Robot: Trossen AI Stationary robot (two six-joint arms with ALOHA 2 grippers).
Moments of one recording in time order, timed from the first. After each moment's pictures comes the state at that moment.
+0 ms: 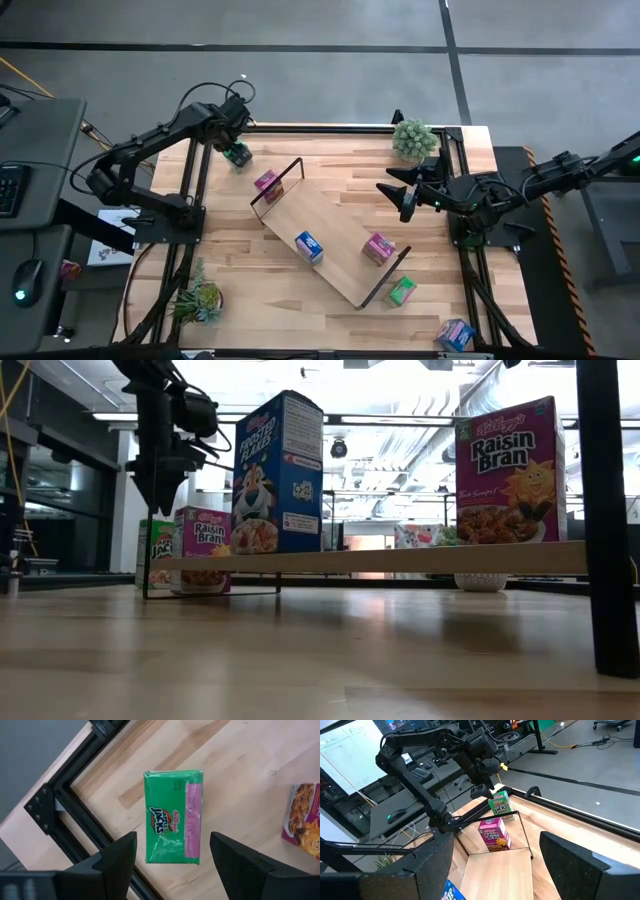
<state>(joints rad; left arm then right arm) 0.82 1.35 1.10 -1.10 -0.20 0.02 0.33 0.95 0.98 -0.29 0.73 0.59</state>
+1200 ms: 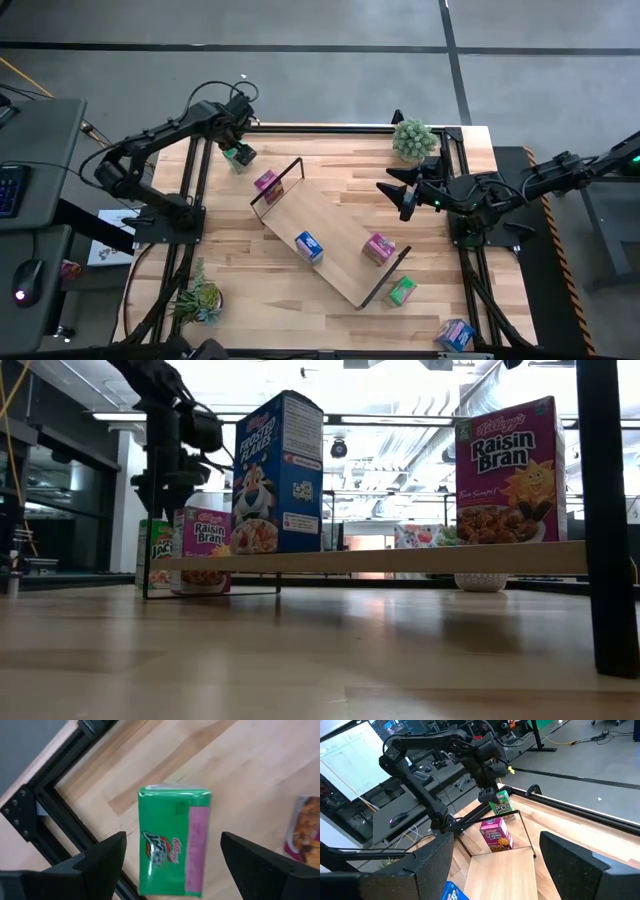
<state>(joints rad) 0.86 1.44 1.09 -1.04 -0.16 0.00 0.33 0.95 0.98 -0.29 0.73 0.63</state>
